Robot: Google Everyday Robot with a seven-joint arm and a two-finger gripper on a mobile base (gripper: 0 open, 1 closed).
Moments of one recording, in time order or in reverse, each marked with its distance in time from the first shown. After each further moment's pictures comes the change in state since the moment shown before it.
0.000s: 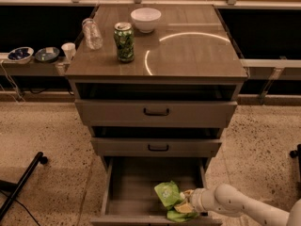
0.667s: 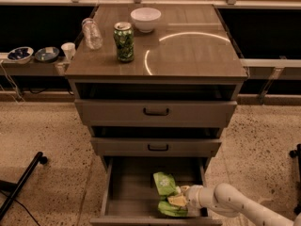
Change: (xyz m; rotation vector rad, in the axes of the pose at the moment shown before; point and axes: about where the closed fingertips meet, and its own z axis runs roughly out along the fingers) arm -0.044 -0.006 0.006 -0.020 -0.175 0.242
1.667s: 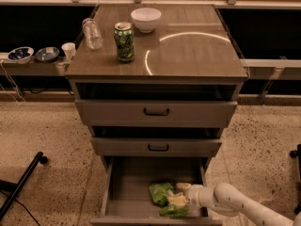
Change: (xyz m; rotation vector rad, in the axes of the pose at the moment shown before) arm -0.001 0.002 0.000 -0.013 -0.003 0.007
